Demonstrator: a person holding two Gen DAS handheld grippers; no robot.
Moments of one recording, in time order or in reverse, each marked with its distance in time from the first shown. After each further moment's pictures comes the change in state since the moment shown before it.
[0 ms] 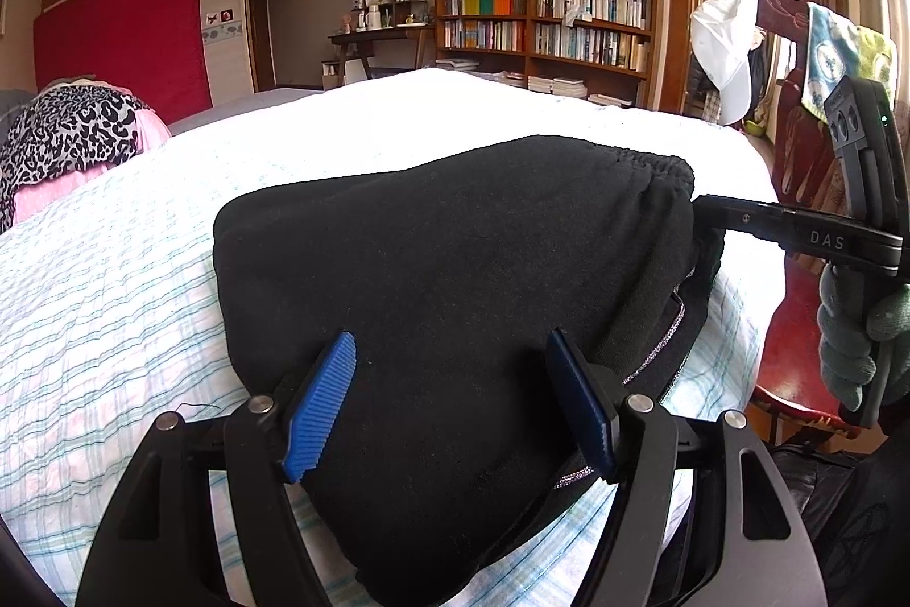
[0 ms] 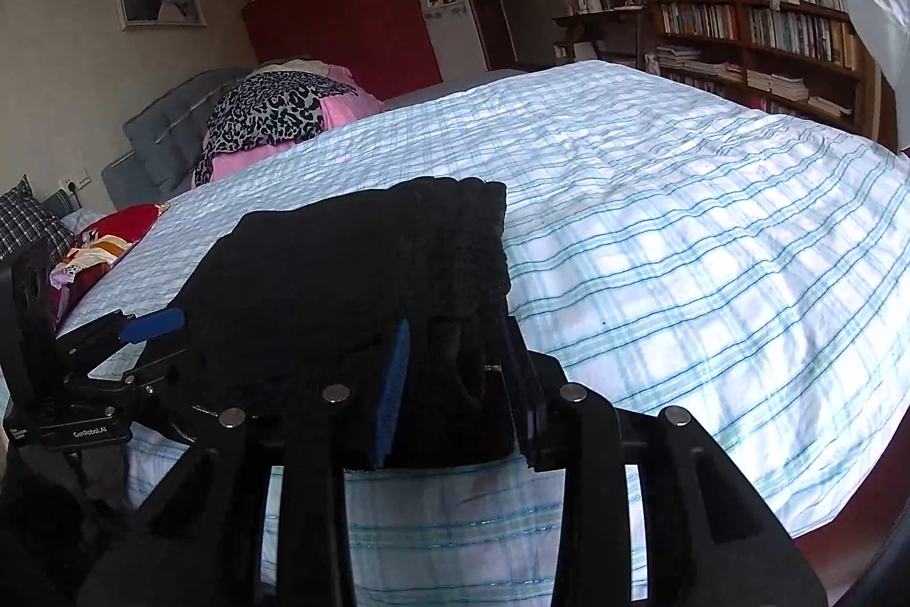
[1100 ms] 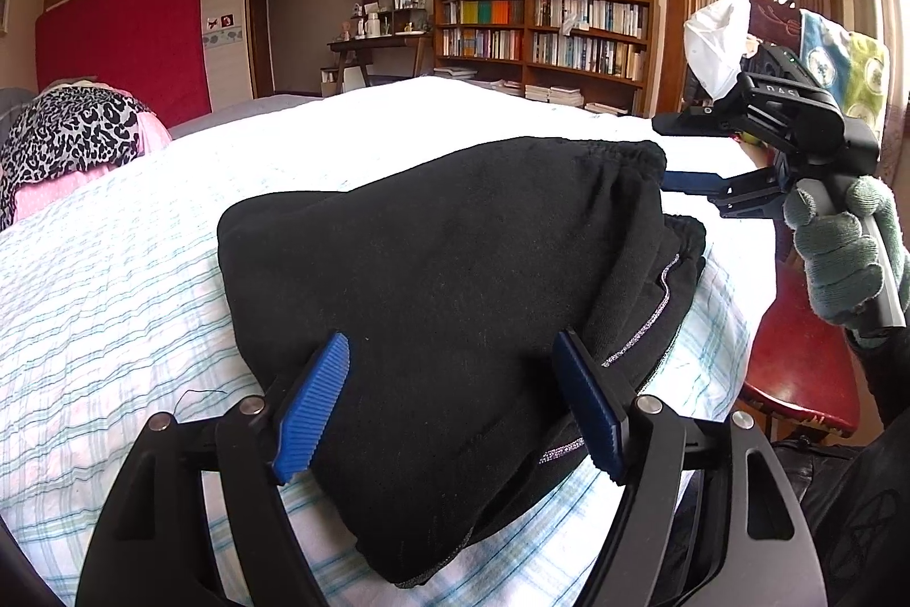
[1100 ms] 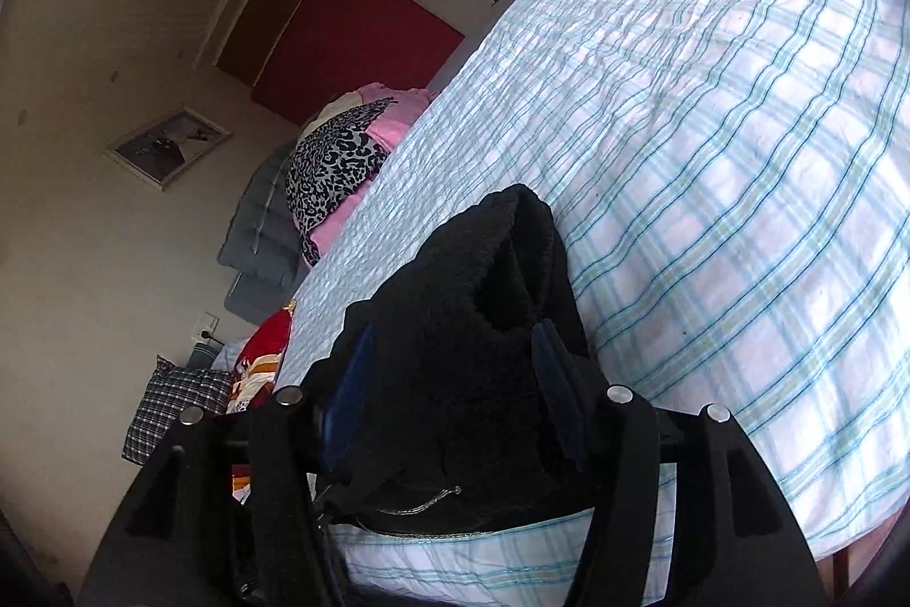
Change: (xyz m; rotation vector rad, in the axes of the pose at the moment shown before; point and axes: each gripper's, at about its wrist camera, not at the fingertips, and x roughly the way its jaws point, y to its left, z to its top) left arm -0.012 0.000 -0.009 -0.002 -0.025 -0.010; right arm 0.035 -0.062 0.044 0.549 0.142 0.398
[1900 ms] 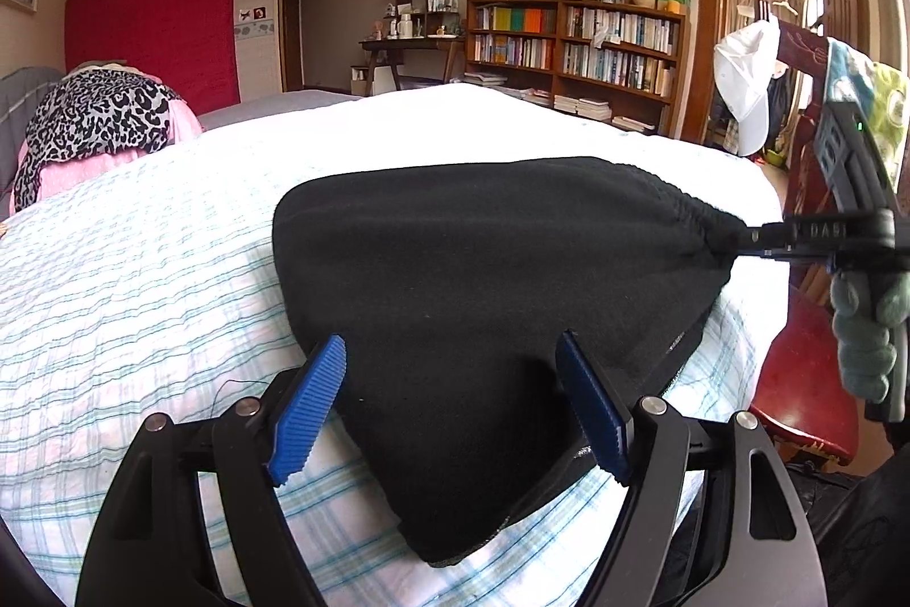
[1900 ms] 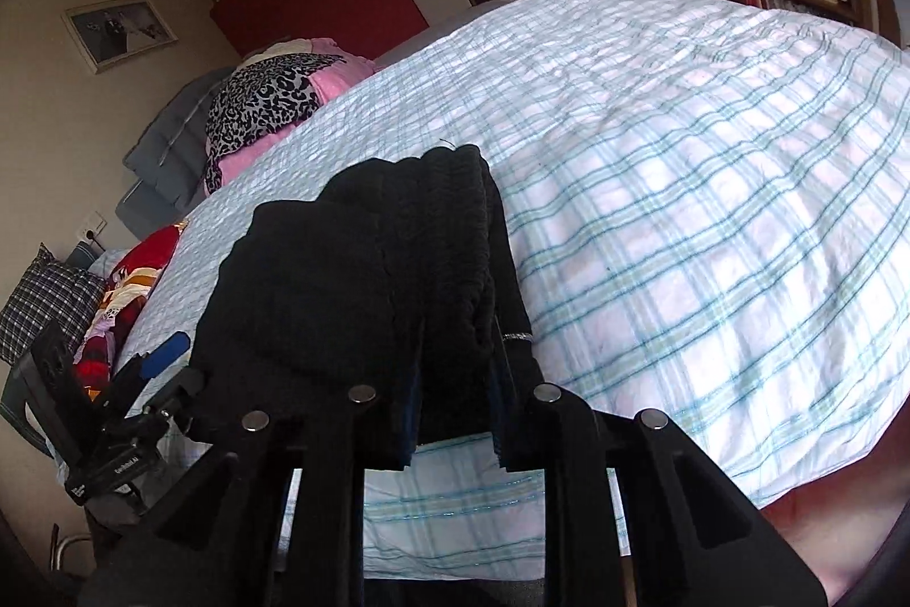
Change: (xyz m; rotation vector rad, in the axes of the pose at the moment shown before) left arm -0.018 0.016 0.007 -0.070 -0.010 0.070; right arm -0.008 0.028 -0.054 -0.300 0.001 -0.344
